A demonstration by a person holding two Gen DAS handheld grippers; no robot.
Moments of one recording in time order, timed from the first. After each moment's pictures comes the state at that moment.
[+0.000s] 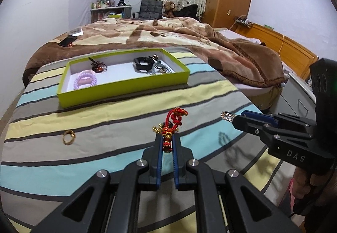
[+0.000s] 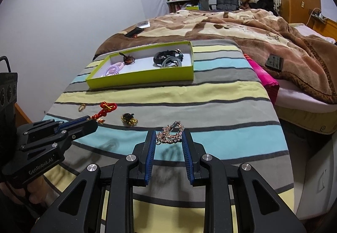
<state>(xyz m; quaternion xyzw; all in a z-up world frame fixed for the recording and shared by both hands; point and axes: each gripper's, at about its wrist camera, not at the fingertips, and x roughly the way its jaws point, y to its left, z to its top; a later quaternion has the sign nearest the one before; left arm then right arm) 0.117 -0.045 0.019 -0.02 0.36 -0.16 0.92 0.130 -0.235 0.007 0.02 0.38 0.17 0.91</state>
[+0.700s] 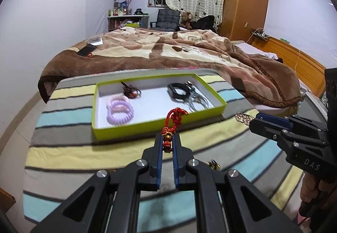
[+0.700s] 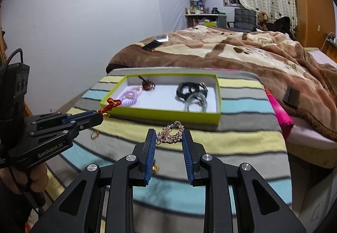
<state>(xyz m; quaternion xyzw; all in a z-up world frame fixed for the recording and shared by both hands) 0.167 0.004 0.048 -0.02 0.33 -0.11 0.94 0.175 -0.192 0.044 -0.01 0.33 0.22 0.92</state>
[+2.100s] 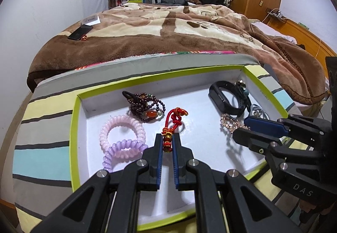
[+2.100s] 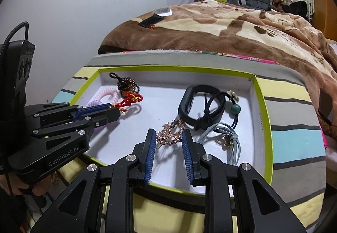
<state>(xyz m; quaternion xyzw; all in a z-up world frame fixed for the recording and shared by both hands) 0.314 0.014 -0.007 0.00 0.42 -0.09 0.90 0.316 -0.135 -0.016 -0.03 0.41 0.24 0.88</state>
